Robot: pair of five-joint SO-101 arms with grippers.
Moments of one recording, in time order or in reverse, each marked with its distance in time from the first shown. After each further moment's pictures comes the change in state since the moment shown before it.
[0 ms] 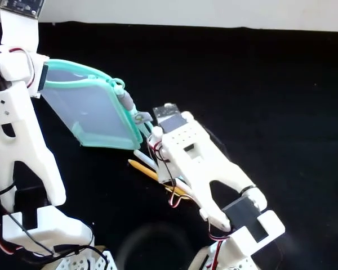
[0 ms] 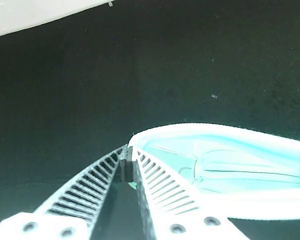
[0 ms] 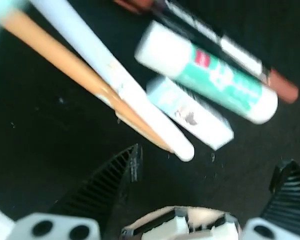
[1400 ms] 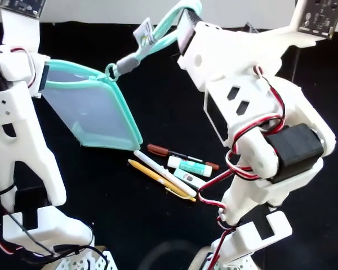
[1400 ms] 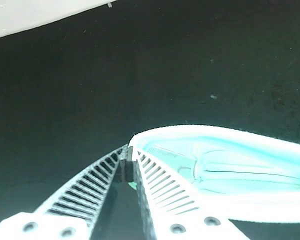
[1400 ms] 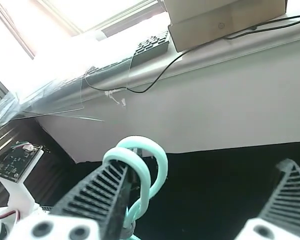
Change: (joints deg) left arm 0.0 0.0 0.0 0.0 0.0; right arm 10.1 -0.1 -98.7 8.3 -15.6
